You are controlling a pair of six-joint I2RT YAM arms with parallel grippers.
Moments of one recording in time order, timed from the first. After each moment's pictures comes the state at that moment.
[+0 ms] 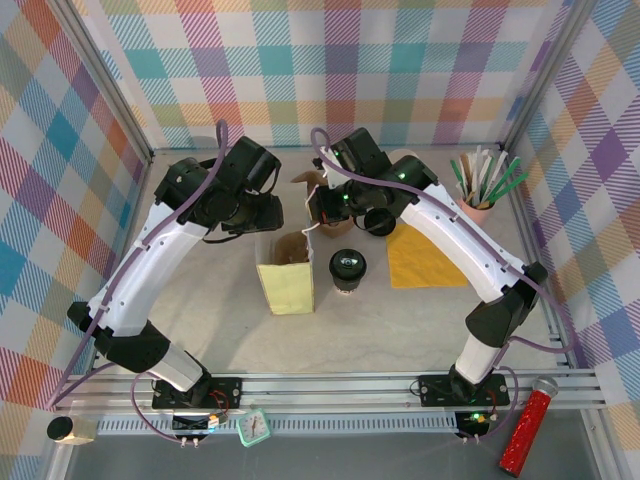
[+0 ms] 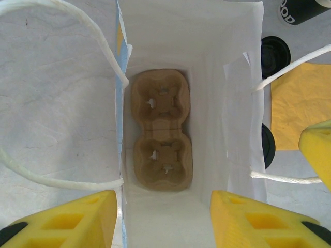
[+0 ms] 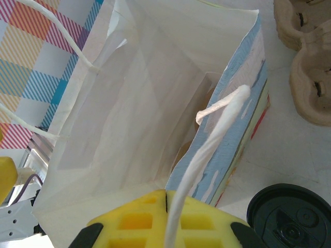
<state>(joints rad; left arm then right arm) -0.69 1.54 2.04 -1.58 -0.20 -0.71 0.76 1.71 1.95 -1.09 -0.28 0.41</state>
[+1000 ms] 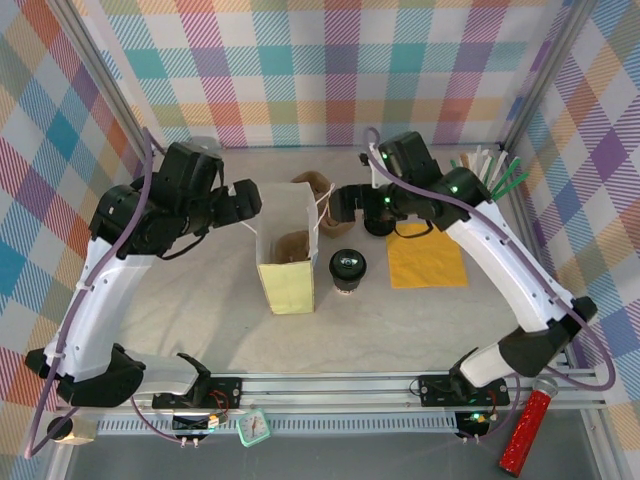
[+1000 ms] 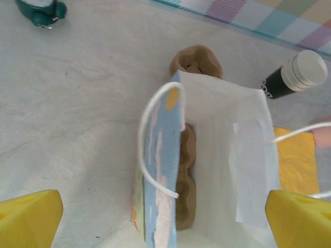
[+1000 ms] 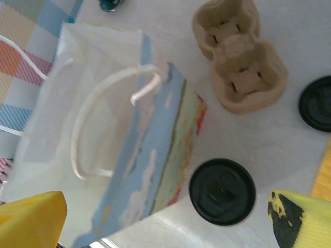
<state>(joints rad) -0.55 1.30 1.91 -1.44 -0.27 -0.69 0.66 1.45 1.75 -1.10 -0.15 0.42</state>
